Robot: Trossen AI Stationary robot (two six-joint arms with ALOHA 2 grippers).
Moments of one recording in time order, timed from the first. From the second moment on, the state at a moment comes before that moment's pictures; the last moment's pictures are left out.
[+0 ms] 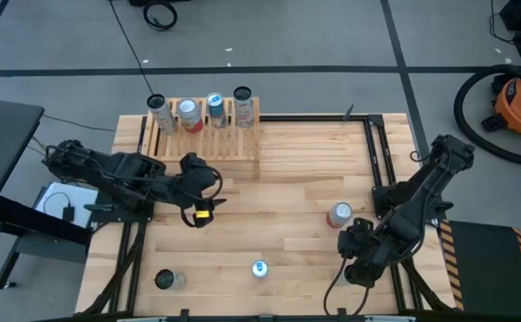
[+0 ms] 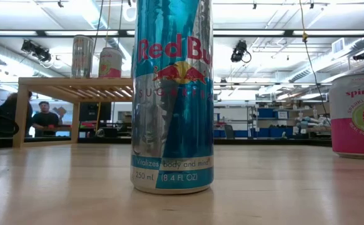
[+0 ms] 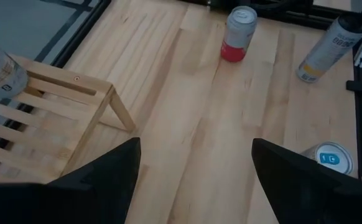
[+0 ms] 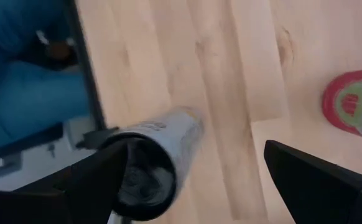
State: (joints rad) left arm -0.35 1.34 1.56 -1.05 -0.49 -0.50; right arm 0.83 1.40 1.20 -1.05 0.09 1.08
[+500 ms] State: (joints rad) left arm -0.35 1.34 1.56 -1.05 -0.50 -0.47; right arm 0.95 1.37 1.20 -1.01 0.13 1.30
